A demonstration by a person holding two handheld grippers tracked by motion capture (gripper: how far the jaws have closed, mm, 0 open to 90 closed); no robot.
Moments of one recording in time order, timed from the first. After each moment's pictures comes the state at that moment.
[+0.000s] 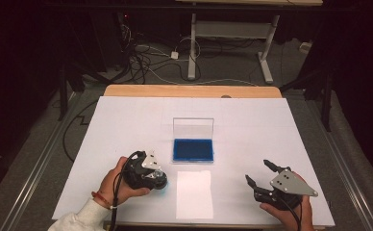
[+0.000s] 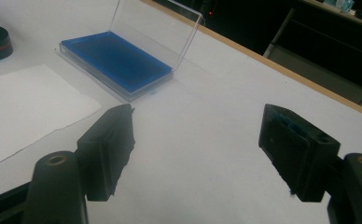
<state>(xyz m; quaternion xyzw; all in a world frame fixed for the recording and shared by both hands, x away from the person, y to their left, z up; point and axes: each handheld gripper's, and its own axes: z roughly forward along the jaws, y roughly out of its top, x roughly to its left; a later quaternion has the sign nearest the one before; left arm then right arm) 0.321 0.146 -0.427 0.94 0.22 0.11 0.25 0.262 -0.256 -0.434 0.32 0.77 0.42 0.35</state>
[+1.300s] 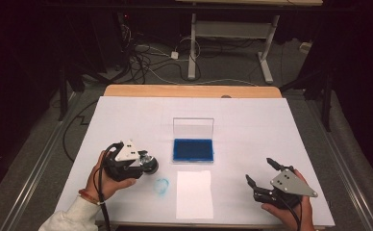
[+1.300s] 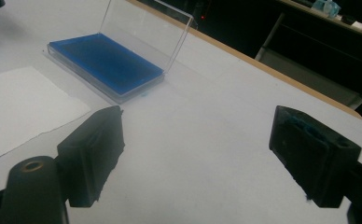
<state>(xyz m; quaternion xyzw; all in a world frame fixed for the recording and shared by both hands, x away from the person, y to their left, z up) 0.323 0.190 -0.408 0.88 0.26 0.17 0.35 0.264 -0.258 -0.437 0.32 0.76 0.42 0.37</state>
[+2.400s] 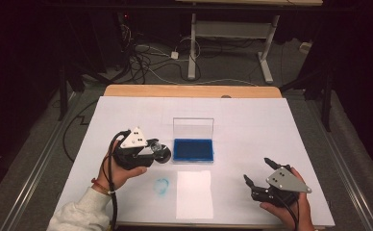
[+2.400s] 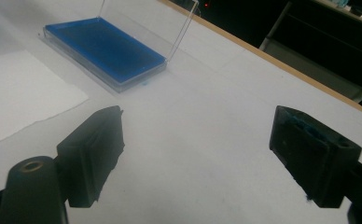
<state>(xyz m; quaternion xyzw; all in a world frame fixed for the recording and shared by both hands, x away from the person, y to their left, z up) 0.342 0.166 -0.386 0.86 0.25 0.16 0.41 0.271 -0.253 -0.440 0.32 0.78 0.40 0.36</state>
